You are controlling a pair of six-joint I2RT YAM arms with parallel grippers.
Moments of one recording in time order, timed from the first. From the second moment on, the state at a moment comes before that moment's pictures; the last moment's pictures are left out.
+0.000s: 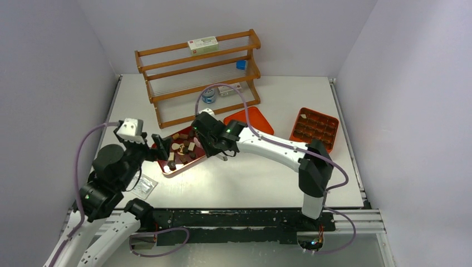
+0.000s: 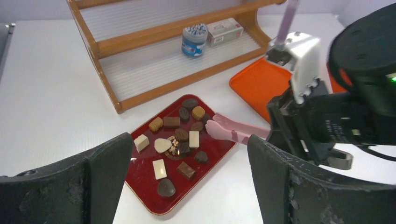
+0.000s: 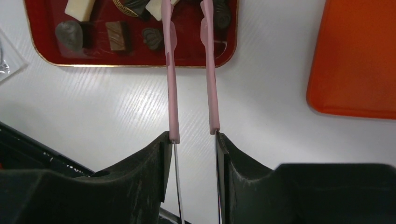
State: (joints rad) left arm -0.50 0.45 0.79 -0.52 -0.22 -0.20; right arm 1.05 1.80 1.55 -0.73 0.23 0.42
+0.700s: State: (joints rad) left arm -0.50 0.37 0.77 -0.51 -0.24 -0.20; right arm 1.05 1.92 1.68 -0.86 0.31 0.39
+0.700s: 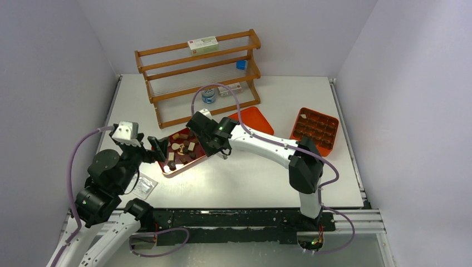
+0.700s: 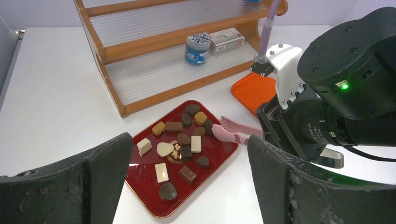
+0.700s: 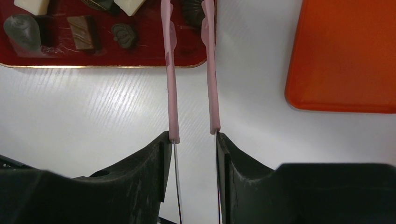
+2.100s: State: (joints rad) left arm -0.50 0.38 0.77 -0.51 -0.24 -0.20; right arm 1.00 1.79 1.53 -0.81 0.30 0.38
